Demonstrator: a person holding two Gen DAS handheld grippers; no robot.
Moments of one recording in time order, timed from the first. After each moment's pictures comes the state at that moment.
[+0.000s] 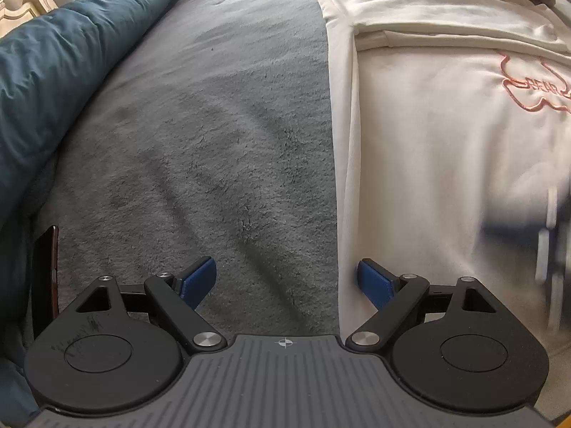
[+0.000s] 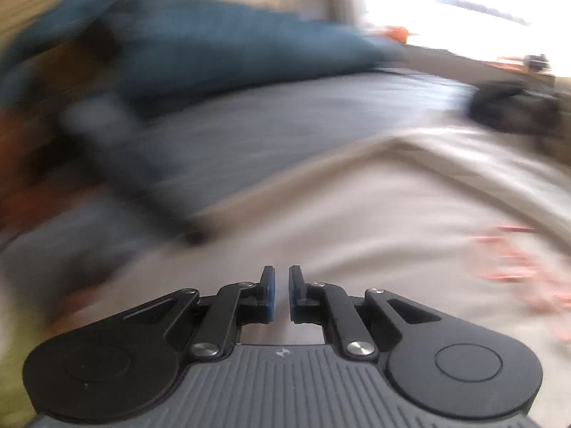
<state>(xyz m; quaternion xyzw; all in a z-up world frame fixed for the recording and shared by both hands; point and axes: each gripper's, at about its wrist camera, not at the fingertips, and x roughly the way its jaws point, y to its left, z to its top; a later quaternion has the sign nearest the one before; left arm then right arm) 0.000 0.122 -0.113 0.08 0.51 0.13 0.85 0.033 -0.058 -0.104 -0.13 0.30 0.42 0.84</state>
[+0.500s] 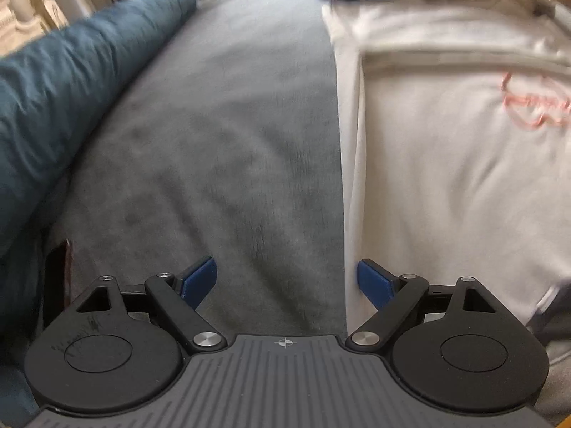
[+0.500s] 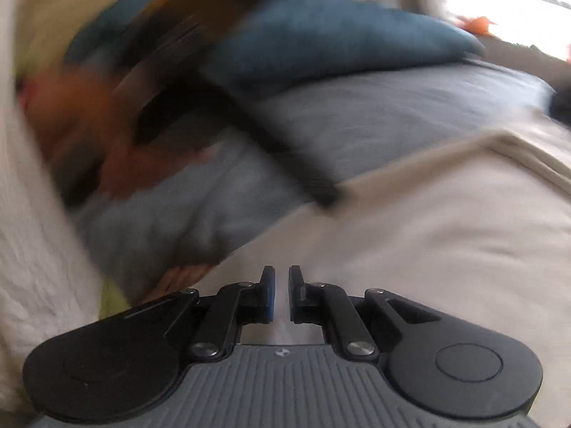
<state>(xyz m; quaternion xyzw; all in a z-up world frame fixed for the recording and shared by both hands) -0.009 0.121 -0.088 0.08 0.45 0.13 0.88 0.012 -0.055 -0.097 -0.08 0.34 0.56 0.75</state>
